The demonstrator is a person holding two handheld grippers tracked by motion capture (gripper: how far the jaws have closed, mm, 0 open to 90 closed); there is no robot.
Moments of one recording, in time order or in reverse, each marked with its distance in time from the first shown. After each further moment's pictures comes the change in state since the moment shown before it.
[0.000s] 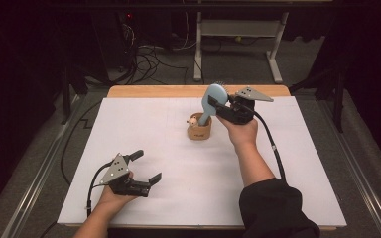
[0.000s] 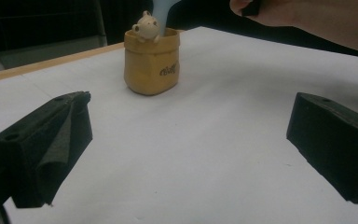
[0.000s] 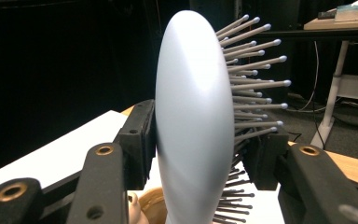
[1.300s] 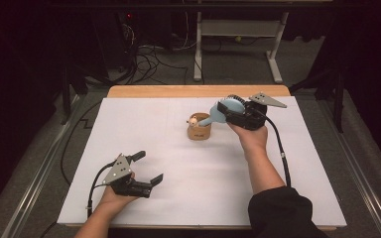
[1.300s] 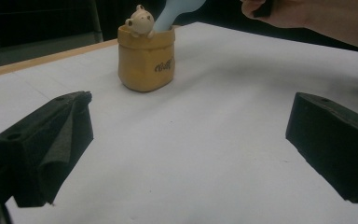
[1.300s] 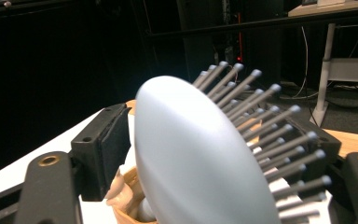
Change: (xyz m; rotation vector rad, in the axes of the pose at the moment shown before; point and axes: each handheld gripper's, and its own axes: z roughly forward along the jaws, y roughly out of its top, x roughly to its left) left arm -0.002 -0.001 0.003 0.015 -0.009 0.008; right arm -0.020 -0.013 -0.025 0.002 -0.026 0.072
